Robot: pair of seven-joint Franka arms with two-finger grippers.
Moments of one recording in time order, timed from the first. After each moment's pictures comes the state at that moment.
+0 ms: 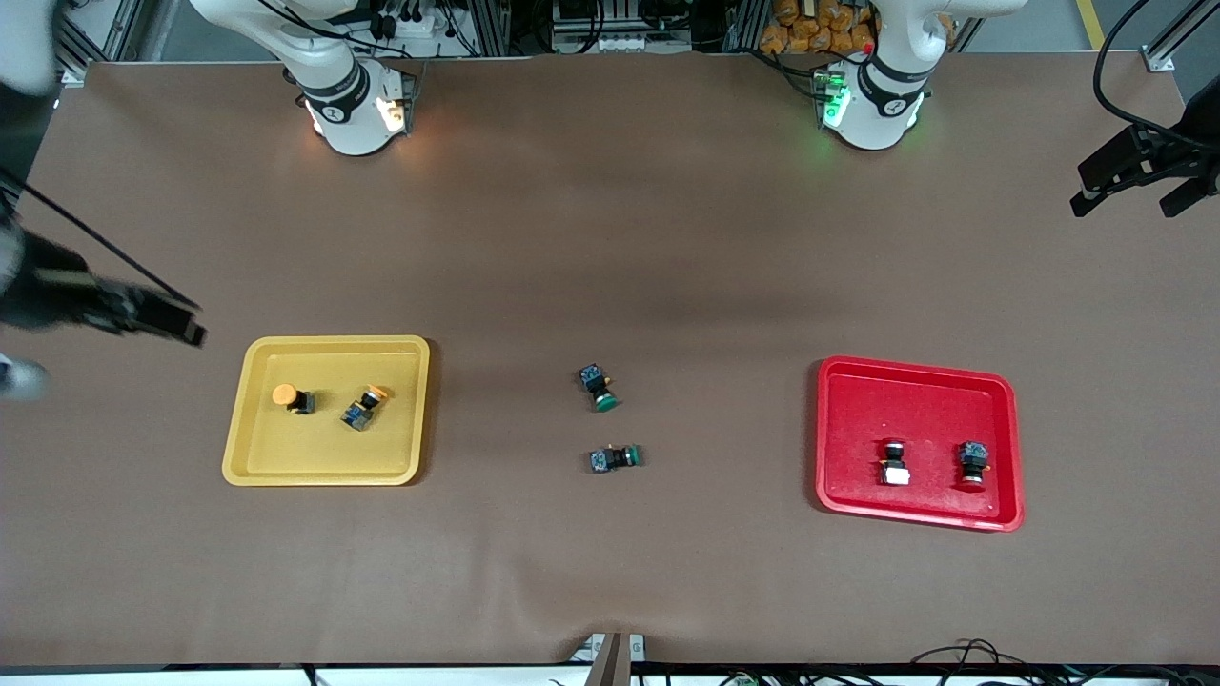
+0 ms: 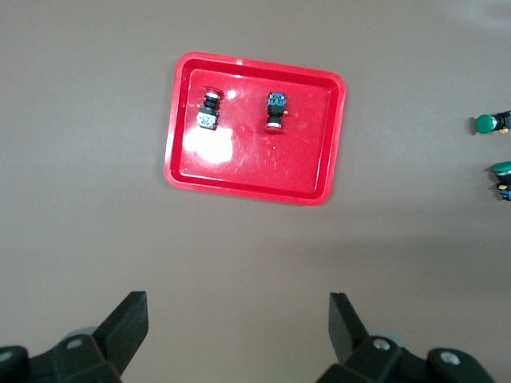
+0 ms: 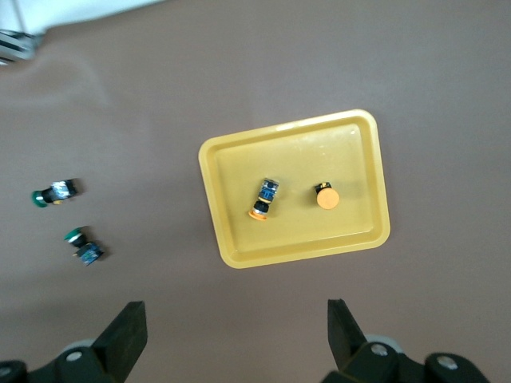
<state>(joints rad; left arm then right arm) -0.16 -0.14 0.13 -1.63 -0.02 1.58 -0.02 0.12 0.35 -0.09 -0.98 0.14 1.33 0.25</state>
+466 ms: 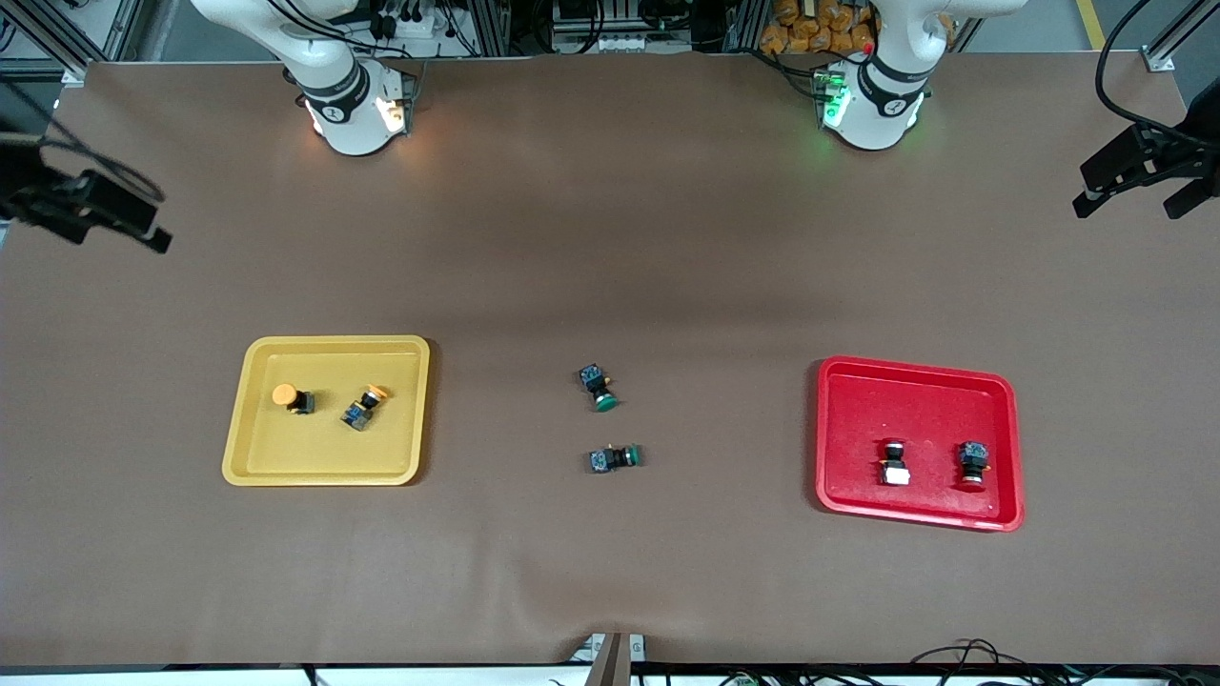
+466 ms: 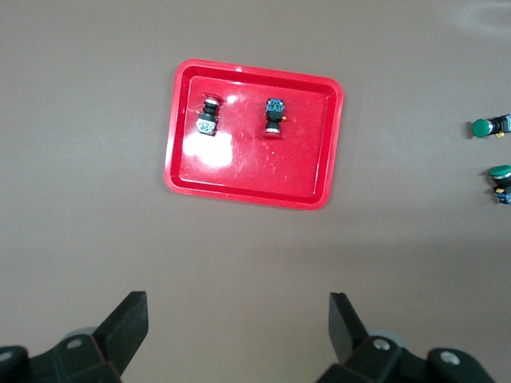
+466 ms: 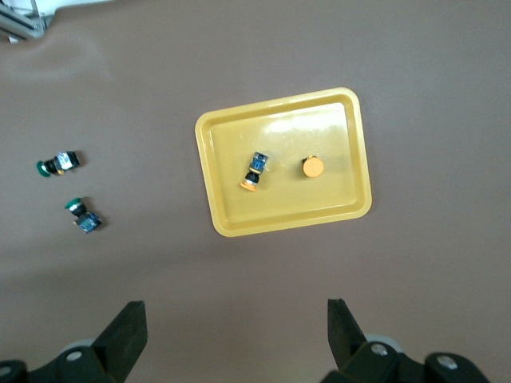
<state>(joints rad) -0.16 -0.13 0.13 -1.62 -0.02 1.58 -0.02 0.07 0.04 0.03 -1.36 0.06 1.42 0.25</state>
